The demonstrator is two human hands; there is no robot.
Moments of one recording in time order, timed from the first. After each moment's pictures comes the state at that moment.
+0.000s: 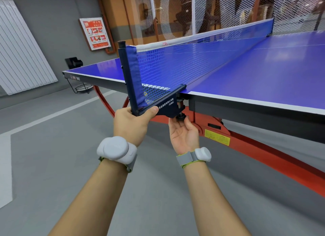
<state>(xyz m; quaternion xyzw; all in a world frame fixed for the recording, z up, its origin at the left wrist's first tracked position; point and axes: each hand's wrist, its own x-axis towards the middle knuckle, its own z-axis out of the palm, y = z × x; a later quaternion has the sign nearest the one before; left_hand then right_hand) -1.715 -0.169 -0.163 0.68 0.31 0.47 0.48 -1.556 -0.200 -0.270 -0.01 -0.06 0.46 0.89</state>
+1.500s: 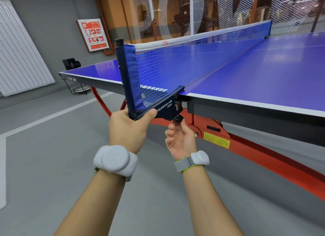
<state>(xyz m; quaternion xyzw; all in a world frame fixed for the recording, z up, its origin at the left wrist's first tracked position) -1.714 -0.176 -0.163 0.69 0.32 0.49 0.43 -1.550 -0.199 -0.286 -0.14 -0.10 0.52 0.84</state>
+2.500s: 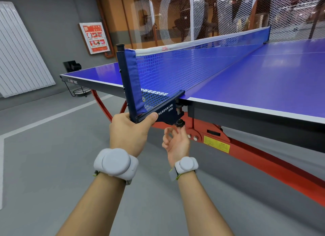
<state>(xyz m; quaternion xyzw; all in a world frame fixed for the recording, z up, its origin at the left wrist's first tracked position) -1.713 -0.173 -0.162 0.70 0.33 0.47 0.42 -1.574 -0.188 -0.283 -0.25 -0.13 0.39 0.88</state>
